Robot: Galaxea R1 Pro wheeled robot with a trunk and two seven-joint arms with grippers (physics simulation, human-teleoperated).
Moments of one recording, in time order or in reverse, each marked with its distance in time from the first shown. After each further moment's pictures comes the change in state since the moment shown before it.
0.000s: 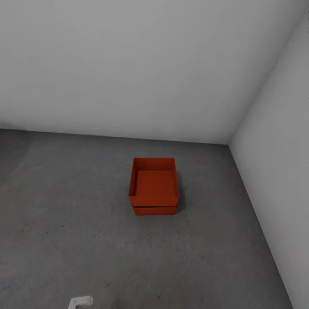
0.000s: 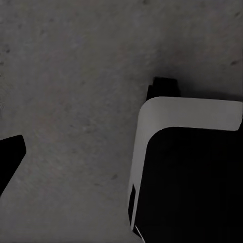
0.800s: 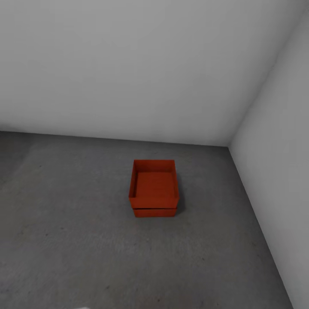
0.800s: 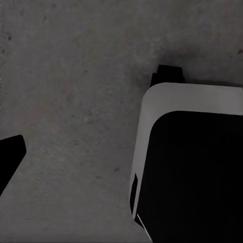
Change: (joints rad) left arm 0.051 -0.004 0.000 0.000 0.010 -0.026 0.013; right arm 0.066 -0.001 0.000 0.044 0.002 -0.026 0.001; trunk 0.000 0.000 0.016
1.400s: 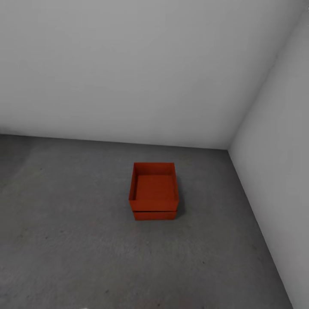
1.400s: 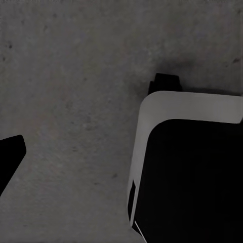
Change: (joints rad) left arm 0.005 -0.003 0.001 0.000 0.002 -0.010 0.001; right arm 0.013 -0.001 0.001 0.000 0.000 -0.022 0.000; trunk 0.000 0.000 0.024
